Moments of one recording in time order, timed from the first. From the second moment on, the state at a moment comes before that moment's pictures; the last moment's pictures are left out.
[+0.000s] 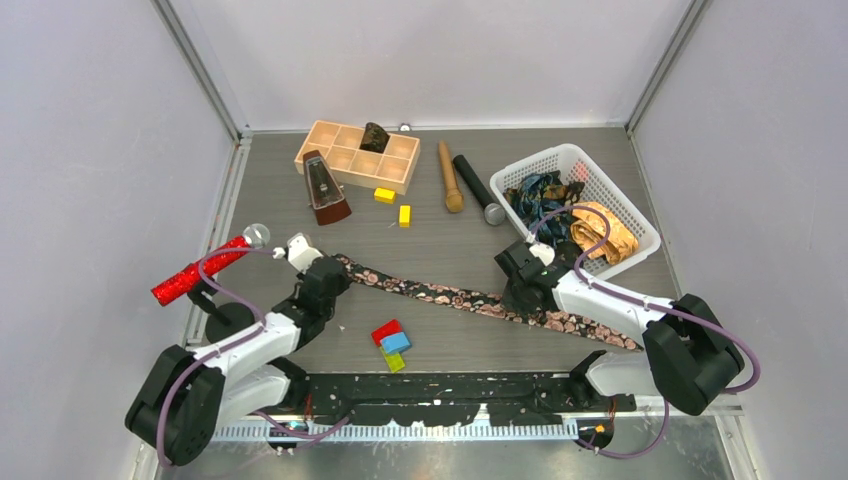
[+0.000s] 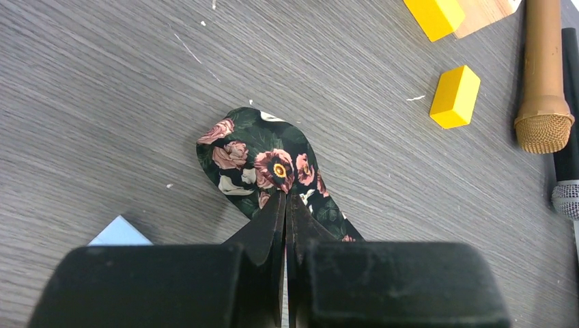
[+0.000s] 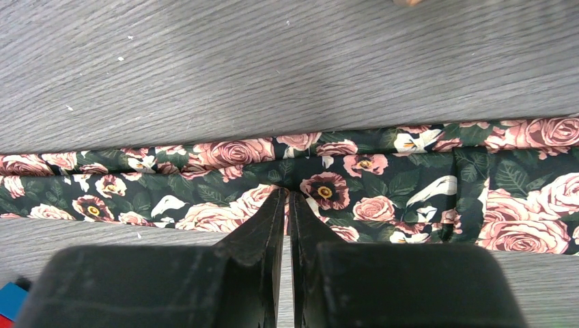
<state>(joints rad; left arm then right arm) -0.50 1.03 0.28 0.19 -0.53 -0.89 0.63 1.29 0.62 -0.53 0.22 0.95</state>
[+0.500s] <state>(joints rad) -0.50 1.09 0.28 0.20 -0.54 -0.89 0.63 1.29 0.62 -0.53 0.22 0.96</state>
